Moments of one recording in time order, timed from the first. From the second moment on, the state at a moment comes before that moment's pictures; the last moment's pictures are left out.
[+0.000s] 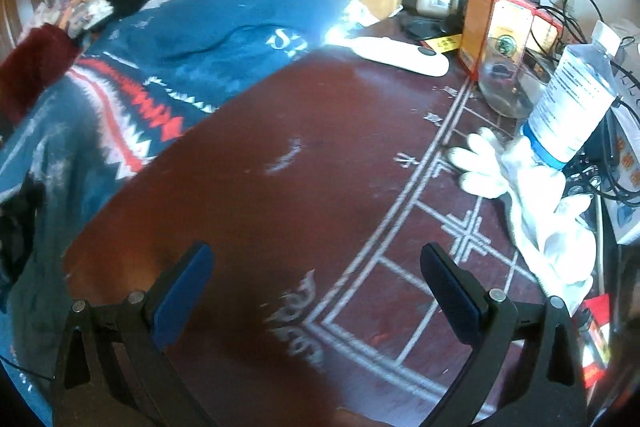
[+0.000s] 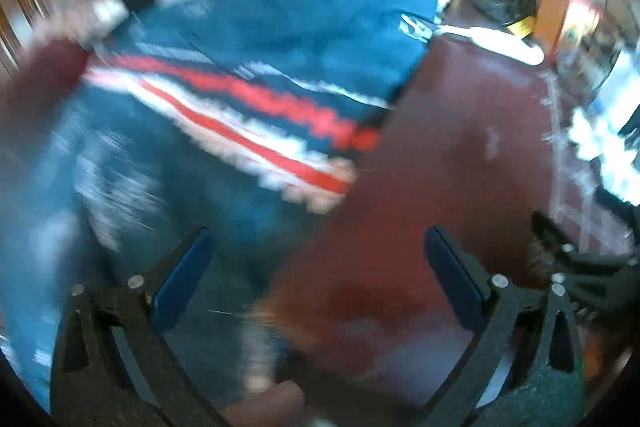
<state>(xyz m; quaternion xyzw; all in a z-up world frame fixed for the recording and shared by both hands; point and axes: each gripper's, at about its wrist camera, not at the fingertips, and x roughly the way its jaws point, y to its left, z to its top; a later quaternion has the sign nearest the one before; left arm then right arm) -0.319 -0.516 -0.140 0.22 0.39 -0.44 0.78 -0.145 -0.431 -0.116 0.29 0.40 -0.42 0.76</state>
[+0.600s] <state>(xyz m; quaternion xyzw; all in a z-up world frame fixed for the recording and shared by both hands) -0.323 -0.607 -0.175 0.23 0.42 -0.47 0.74 -0.168 -0.509 -0.182 0.27 0.42 -0.44 0.75</state>
